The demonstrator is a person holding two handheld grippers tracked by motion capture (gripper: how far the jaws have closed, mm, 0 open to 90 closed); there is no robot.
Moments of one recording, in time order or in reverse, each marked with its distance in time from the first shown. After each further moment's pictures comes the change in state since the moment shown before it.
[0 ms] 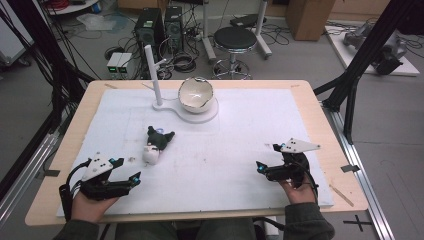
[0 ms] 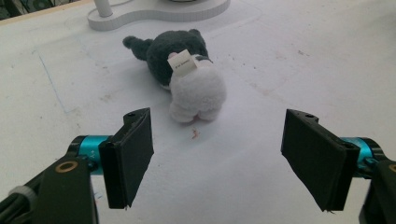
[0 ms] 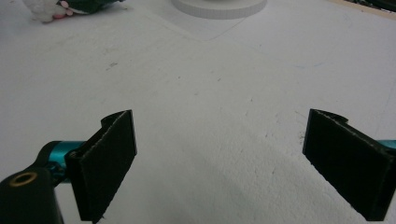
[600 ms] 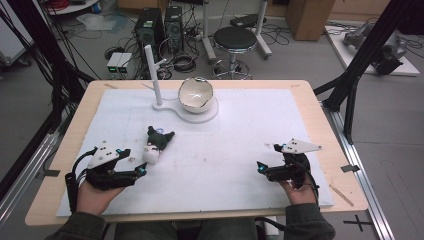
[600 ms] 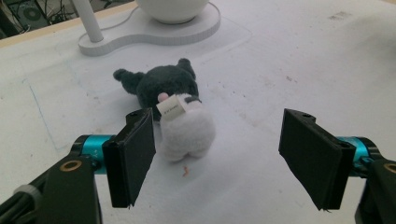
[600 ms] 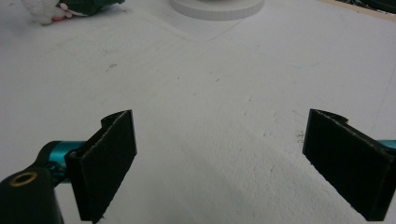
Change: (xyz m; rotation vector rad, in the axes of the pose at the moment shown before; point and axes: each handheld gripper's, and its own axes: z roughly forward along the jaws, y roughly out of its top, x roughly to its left) left arm -0.003 0.034 0.010 -0.008 -0.023 0.003; right arm 0.001 0.000 -0.002 -0.004 -0.007 0.002
